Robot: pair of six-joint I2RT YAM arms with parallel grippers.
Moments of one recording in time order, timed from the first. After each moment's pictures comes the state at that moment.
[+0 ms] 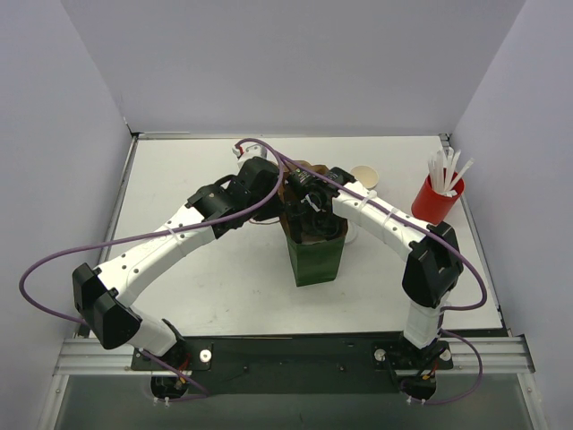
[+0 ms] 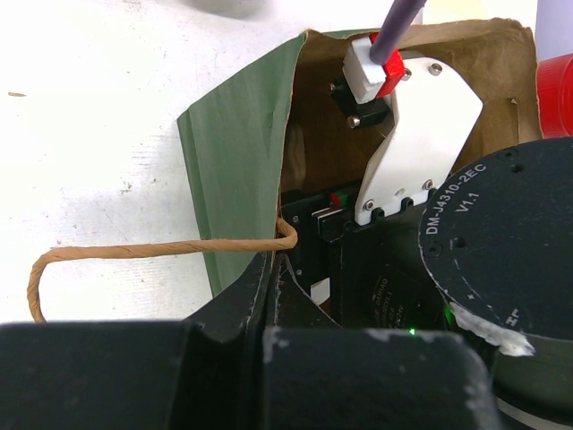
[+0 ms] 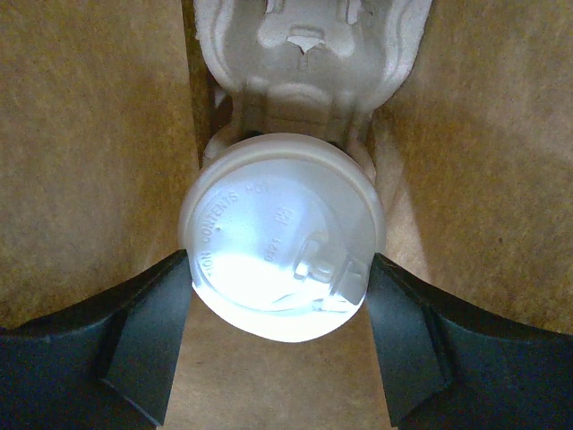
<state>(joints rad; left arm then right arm) -0.81 1.47 1.48 -0.73 -0.28 -0.90 0.75 1.84 1.58 -1.09 0.11 0.48</state>
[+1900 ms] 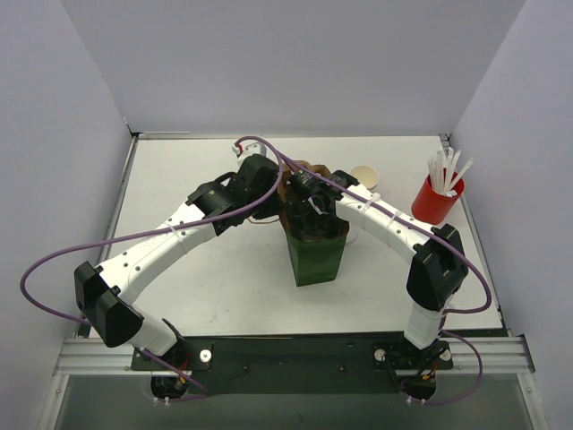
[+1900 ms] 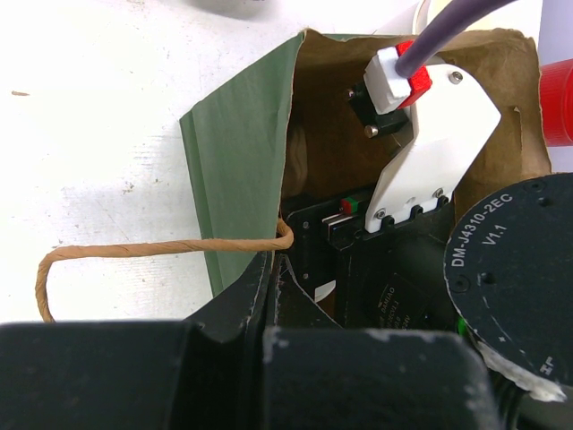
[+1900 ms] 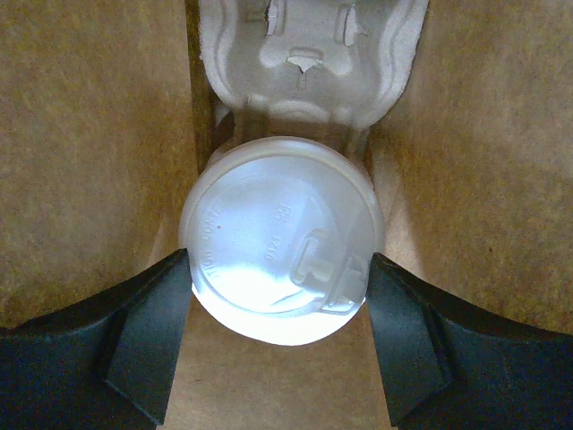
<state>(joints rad) -0.80 1.49 1.50 -0.74 -0.27 -0.90 0.75 1.79 1.54 -1.02 0.13 0.47</state>
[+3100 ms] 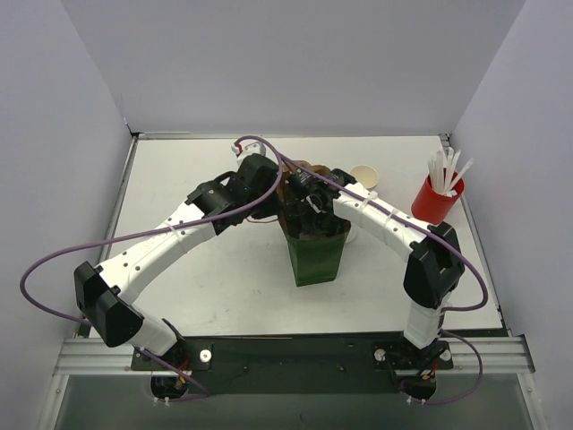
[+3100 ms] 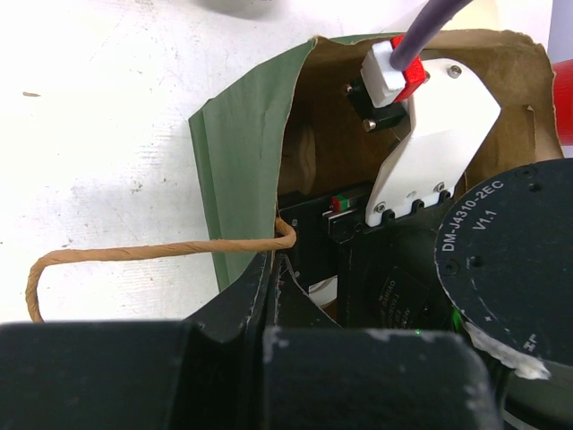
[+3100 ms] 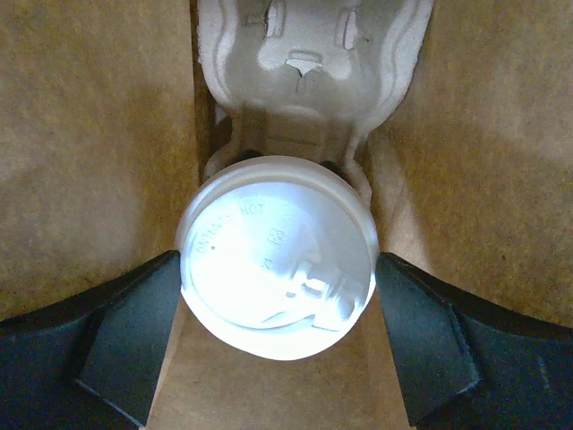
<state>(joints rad) -0.80 1.49 1.51 -0.76 -0.27 -0.89 0.75 1.81 1.57 -1.05 0.13 0.47</state>
